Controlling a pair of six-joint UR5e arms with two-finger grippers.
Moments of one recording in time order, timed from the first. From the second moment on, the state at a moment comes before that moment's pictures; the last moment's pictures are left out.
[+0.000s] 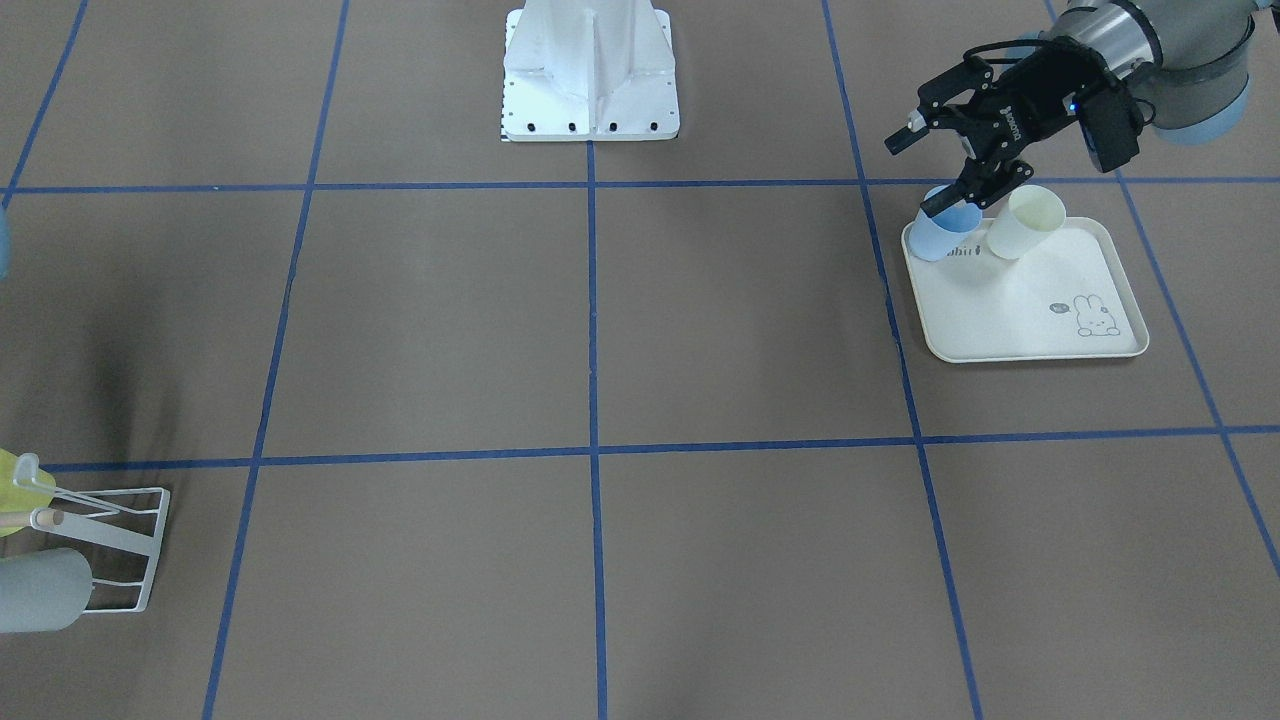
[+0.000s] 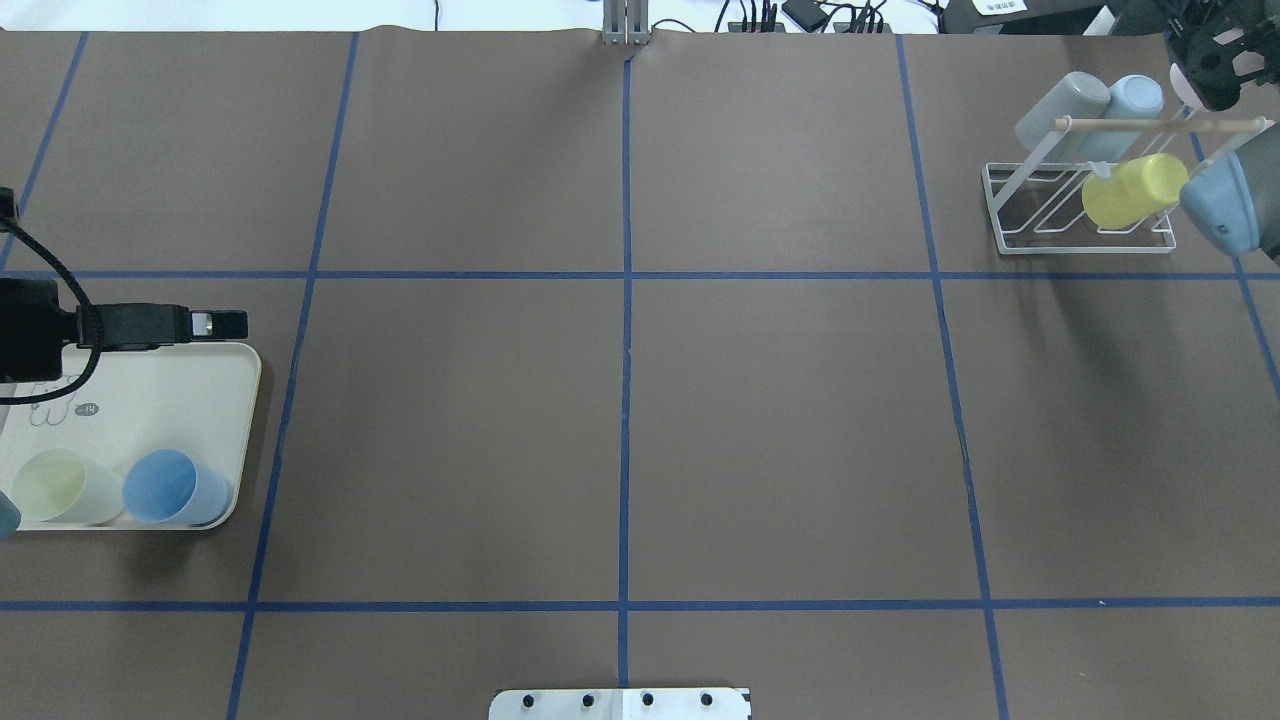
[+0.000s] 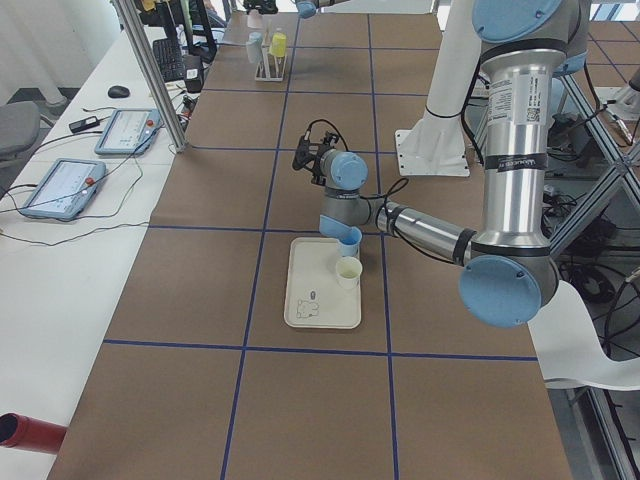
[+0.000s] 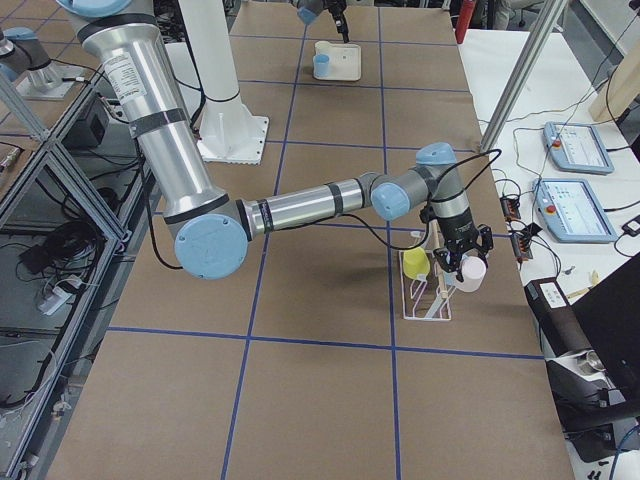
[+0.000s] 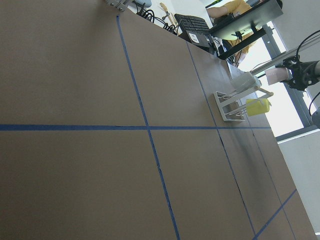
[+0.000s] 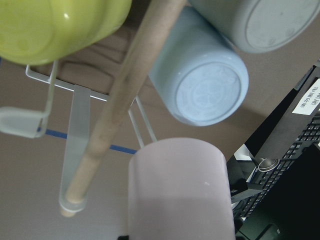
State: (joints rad) left arm -0.85 -1.54 -1.84 -3.09 -2.12 -1.41; right arm 1.24 -1.19 1.42 -1.30 1.63 -1.47
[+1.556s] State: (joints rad) left arm -0.85 -1.55 -1.84 -3.09 -2.12 -1.41; right arm 1.18 -1.20 1.39 -1.29 1.53 -1.47
